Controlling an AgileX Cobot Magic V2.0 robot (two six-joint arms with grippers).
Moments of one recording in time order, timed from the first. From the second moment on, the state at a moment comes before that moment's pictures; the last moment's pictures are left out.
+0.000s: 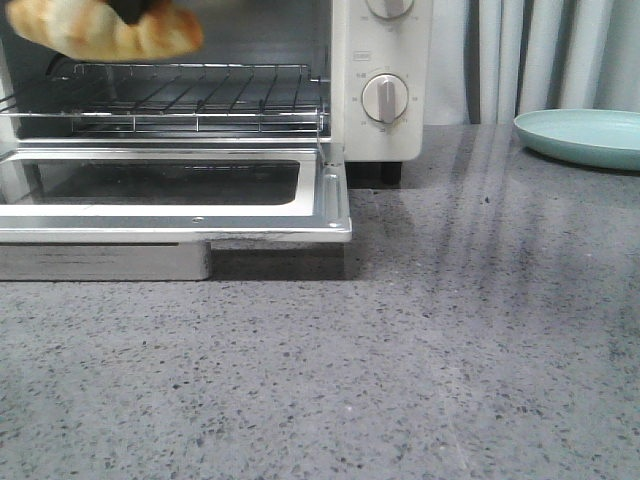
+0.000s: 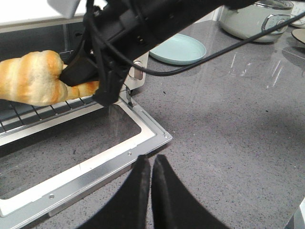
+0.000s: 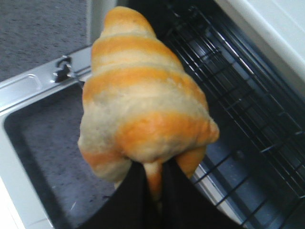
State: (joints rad) left arm -0.42 0.40 -0.79 -0.40 0.86 0.33; right arm 0.86 1.83 -1.77 -0.25 0.72 -0.04
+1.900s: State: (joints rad) left arm -0.42 0.04 -0.55 -0.29 0.60 0.33; right arm 1.02 0.74 -1.00 -0.45 0.67 0.00
